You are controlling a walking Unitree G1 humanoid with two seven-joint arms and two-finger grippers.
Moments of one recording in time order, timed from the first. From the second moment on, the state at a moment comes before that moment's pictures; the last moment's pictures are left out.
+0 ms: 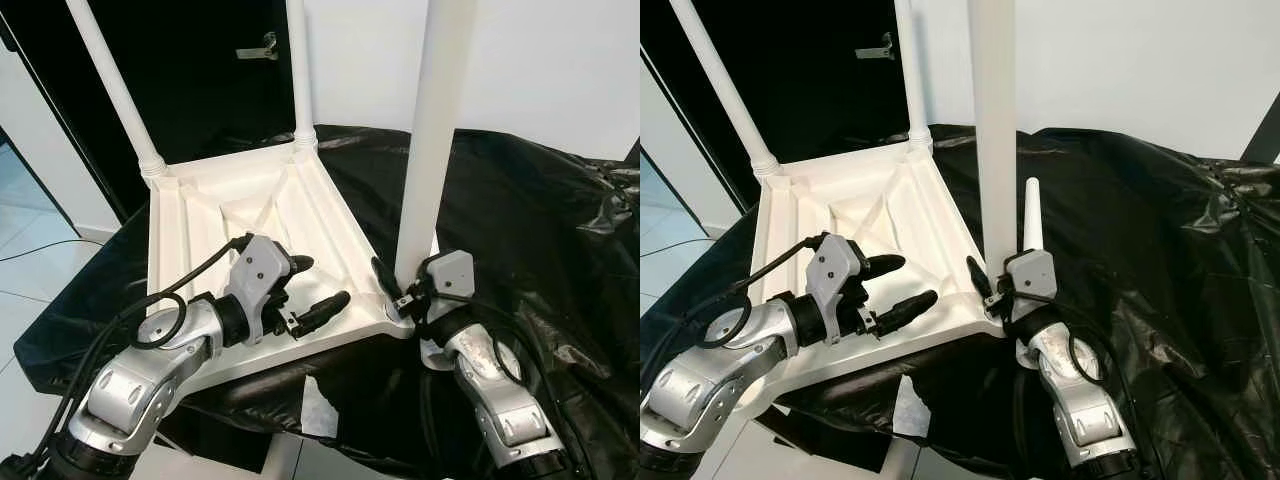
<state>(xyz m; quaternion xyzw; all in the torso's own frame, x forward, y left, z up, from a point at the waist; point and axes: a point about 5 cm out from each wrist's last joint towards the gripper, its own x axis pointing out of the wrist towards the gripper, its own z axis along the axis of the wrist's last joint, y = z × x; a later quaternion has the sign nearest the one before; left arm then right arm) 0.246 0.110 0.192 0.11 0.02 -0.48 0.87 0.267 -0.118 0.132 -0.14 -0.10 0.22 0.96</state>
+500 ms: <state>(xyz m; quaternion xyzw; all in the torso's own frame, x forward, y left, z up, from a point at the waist) 0.246 0.110 0.196 0.11 0.01 -0.48 0.87 0.263 -0.112 0.130 -0.12 -0.11 0.24 0.96</state>
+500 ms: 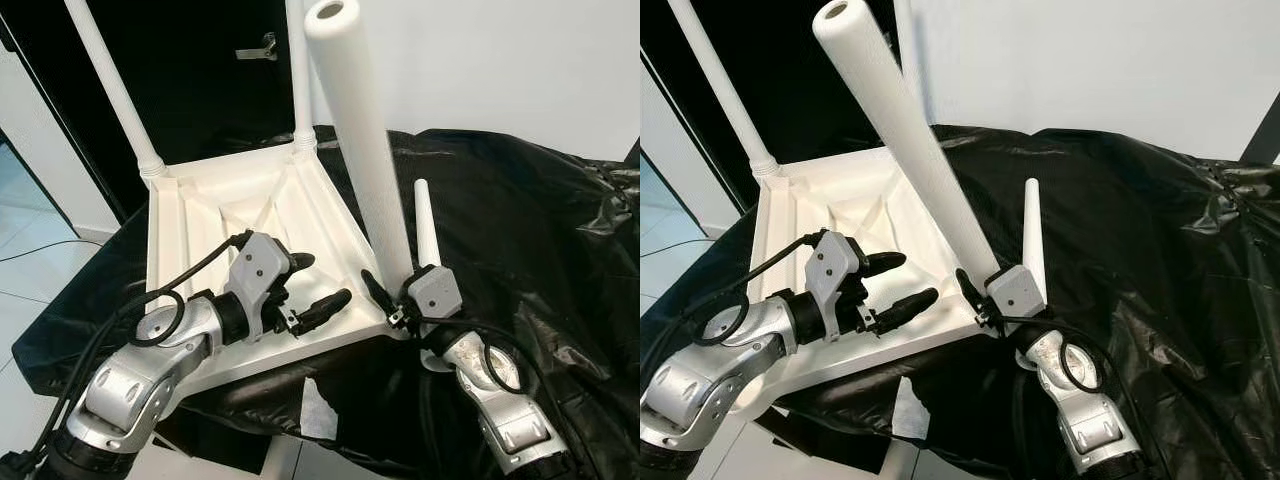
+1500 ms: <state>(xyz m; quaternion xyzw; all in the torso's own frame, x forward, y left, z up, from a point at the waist) 0.244 0.111 0.200 0.11 0.00 -0.49 0.87 0.276 -0.134 0.131 0.15 -0.02 0.16 0.98</state>
